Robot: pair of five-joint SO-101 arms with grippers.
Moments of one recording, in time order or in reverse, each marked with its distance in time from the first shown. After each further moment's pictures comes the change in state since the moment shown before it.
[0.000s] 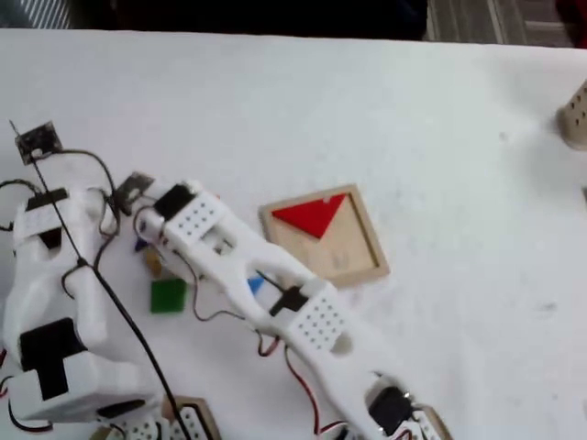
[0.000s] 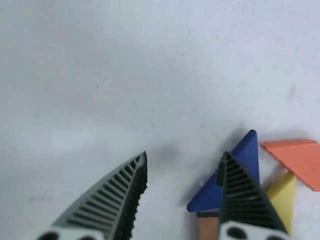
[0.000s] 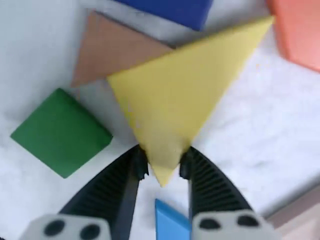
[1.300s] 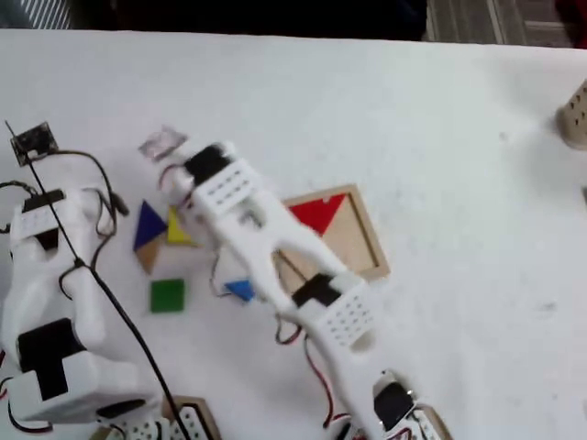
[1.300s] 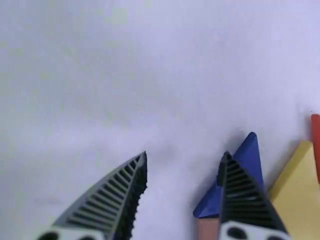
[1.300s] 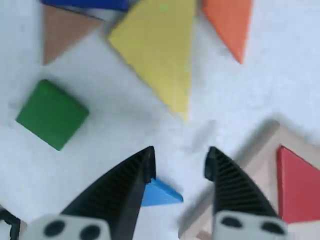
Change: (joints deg) left arm -2.1 0.0 0.0 -1.4 0.2; right arm 5.7 -11.2 0.4 4.4 -1.9
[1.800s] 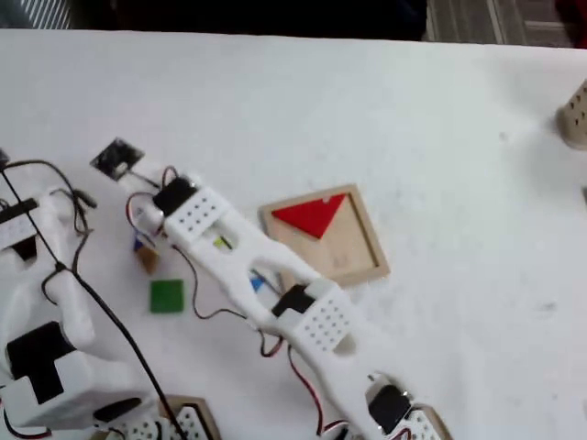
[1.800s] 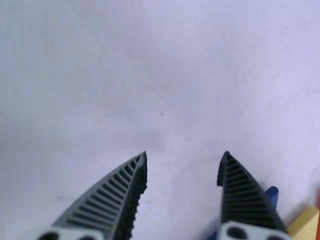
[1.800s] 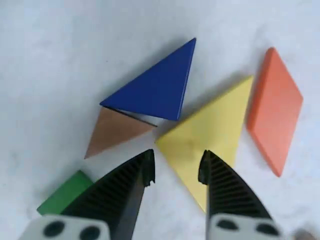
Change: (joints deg) left arm -6.9 0.0 0.0 -3.2 11.9; right arm -4.6 6.1 0.1 -20.0 -1.7
